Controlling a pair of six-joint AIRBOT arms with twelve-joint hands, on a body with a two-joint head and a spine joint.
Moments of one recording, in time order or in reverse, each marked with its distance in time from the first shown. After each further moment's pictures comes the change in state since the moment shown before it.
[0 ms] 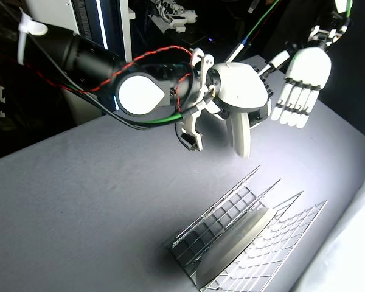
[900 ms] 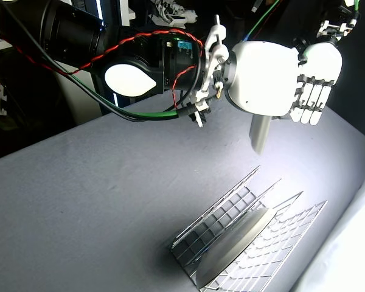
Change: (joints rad) left arm -0.017 0.000 0.032 0.010 -0.004 -0.021; right arm 0.137 0.043 -0.015 0.689 -0.118 0.003
